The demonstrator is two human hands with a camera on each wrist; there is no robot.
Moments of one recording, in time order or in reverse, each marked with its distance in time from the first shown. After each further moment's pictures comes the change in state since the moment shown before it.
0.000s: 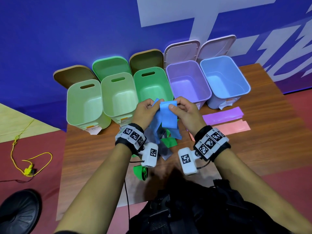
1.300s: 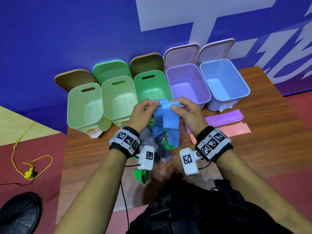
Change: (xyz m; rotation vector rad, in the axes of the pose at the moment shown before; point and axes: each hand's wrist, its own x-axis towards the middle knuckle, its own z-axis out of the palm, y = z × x) left_hand -0.006 0.013 -0.008 -0.082 -0.072 0.009; right_hand 0.000 -0.008 -0.005 0.128 0.017 0.038
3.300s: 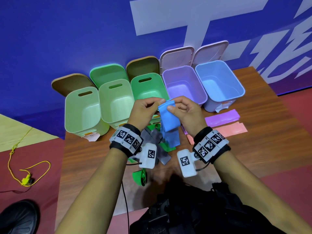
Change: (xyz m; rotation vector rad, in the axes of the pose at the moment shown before) left_hand -0.004 0.028 0.014 -0.007 -0.070 0.160; right_hand -0.007 -0.013 0.004 0.005 0.090 -0.071
